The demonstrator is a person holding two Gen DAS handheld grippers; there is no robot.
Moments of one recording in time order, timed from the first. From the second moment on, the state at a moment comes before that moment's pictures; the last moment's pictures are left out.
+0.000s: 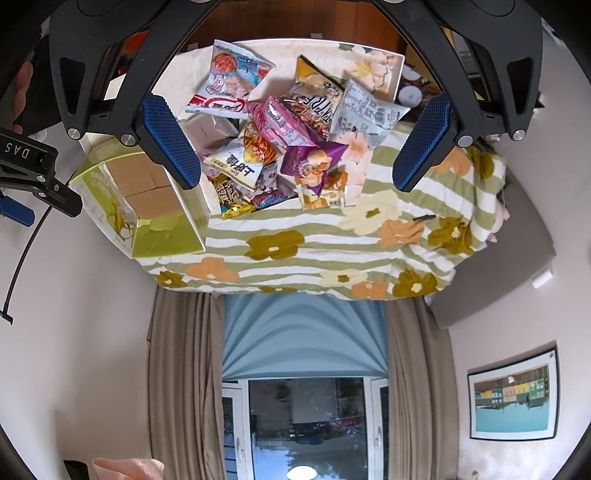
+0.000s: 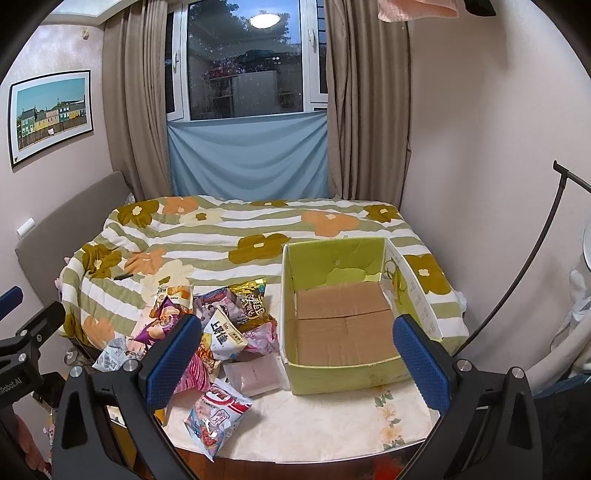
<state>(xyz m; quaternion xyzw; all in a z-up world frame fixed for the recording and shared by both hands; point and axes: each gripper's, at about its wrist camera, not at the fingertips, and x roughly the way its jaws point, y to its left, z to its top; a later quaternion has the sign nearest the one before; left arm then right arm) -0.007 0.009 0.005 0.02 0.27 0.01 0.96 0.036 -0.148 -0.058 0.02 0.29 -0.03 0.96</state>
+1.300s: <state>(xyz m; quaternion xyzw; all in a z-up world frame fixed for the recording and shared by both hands) 0.003 0.019 -0.030 0.01 0.35 0.03 0.94 0.056 -0.154 -0.088 0.03 0.34 0.02 0.94</state>
